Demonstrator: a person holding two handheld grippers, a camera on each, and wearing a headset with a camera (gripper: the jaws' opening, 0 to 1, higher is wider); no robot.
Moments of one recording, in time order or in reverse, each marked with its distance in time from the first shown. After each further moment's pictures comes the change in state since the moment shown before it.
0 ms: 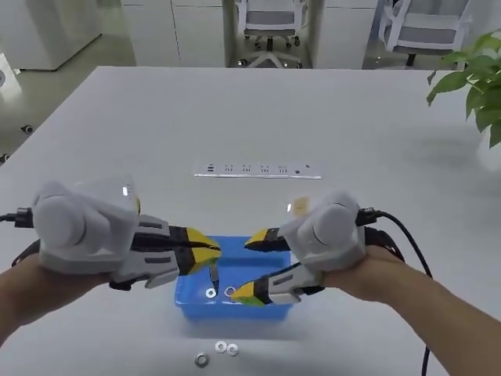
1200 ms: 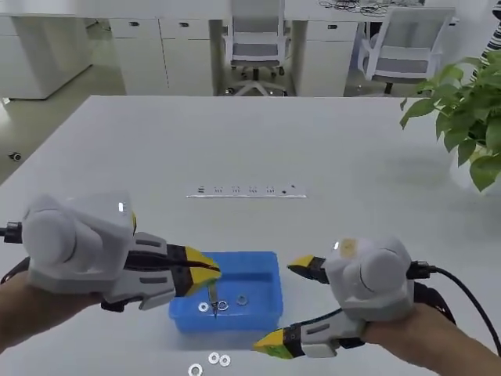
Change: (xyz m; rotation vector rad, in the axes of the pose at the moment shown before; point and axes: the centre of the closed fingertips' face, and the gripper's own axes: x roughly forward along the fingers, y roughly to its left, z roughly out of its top) left arm -0.015 -0.033 0.022 0.038 -0.023 -0.050; right arm -0.055 0.030 -0.028 0.161 -0.024 -0.165
